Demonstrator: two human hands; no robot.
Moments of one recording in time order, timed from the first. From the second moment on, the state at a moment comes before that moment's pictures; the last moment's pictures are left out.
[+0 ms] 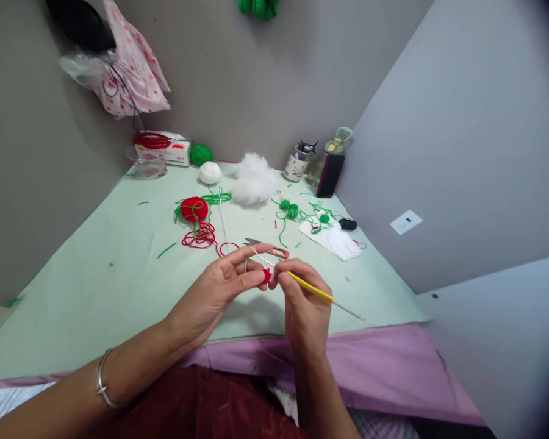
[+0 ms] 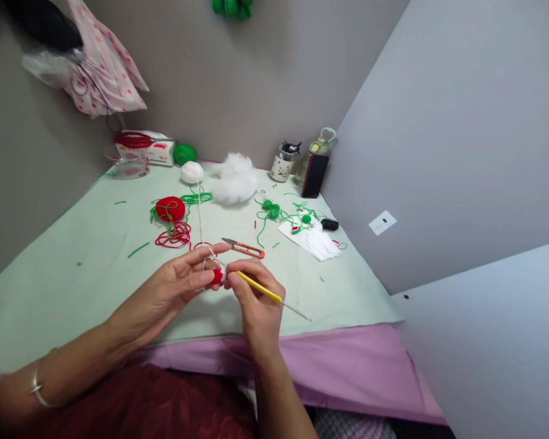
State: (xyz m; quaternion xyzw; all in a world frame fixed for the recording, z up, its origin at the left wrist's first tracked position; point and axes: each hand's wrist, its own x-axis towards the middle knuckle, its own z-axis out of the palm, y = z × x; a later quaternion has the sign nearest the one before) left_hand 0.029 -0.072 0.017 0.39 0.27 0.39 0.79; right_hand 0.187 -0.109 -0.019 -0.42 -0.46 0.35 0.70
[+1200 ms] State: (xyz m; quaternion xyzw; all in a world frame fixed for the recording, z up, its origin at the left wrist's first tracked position) left_hand 0.023 -0.073 0.011 0.52 0.32 0.43 0.67; right_hand 0.186 -0.125 -0.007 -0.40 -0.65 0.09 0.64
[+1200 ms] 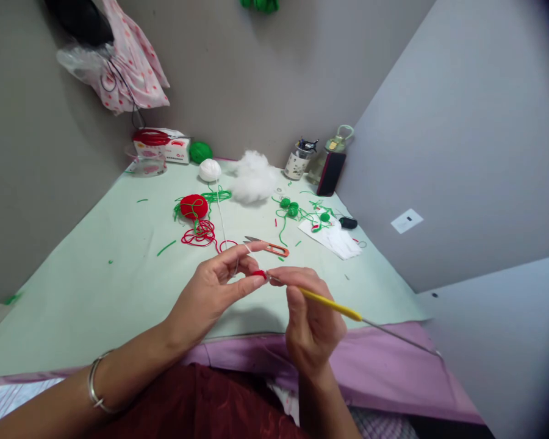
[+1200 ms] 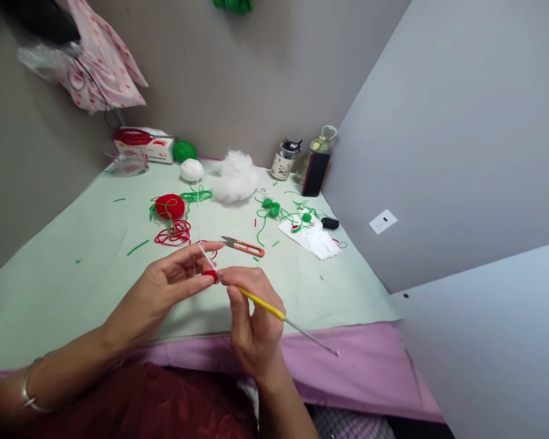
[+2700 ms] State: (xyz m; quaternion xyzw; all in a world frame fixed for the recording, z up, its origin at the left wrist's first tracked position) left_hand 0.026 -0.069 0.021 0.44 0.31 0.40 0.74; right_hand 0.191 -0.119 -0.002 -0.40 -0.54 0.26 0.69
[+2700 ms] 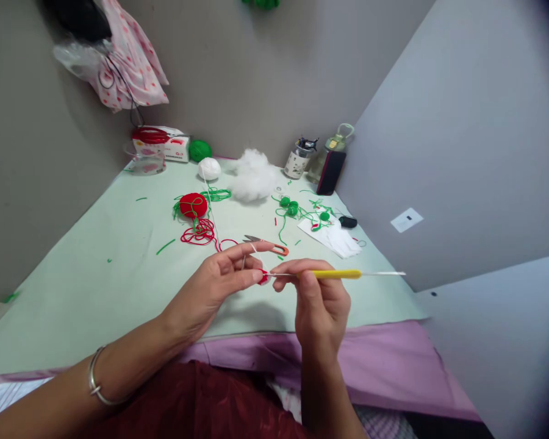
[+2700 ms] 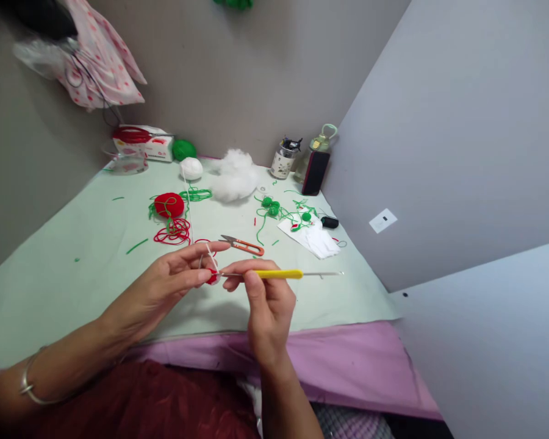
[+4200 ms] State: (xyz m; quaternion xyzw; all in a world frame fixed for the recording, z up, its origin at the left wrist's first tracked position) left_hand 0.028 -0.071 0.020 0.41 0.30 0.38 0.77; right_hand 0.191 -0.113 -0.006 -0.40 -0.50 0.30 0.70
